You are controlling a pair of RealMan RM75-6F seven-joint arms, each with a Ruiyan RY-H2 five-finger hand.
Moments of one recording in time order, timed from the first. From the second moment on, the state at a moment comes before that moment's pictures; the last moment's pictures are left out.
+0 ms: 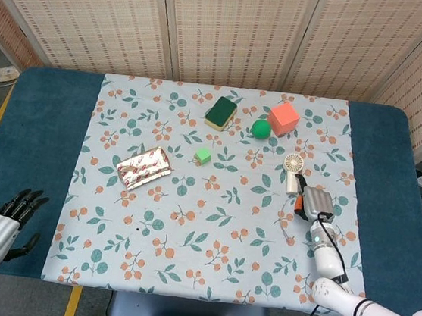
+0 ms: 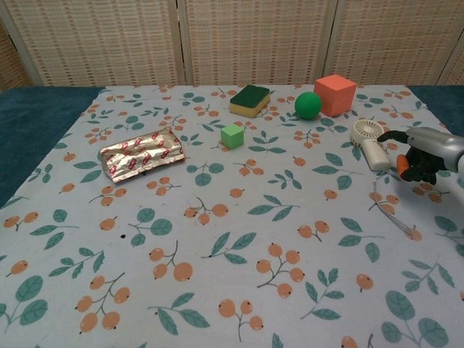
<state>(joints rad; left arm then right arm) -0.14 -1.12 0.05 -1.56 1.67 1.48 0.00 0.62 -1.61 0.23 -1.20 -0.78 0.86 -0.31</state>
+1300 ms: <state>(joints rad) -0.14 -1.12 0.04 -1.57 1.66 1.47 0.00 0.62 -1.64 0.23 -1.18 -0.82 0.87 -0.29</state>
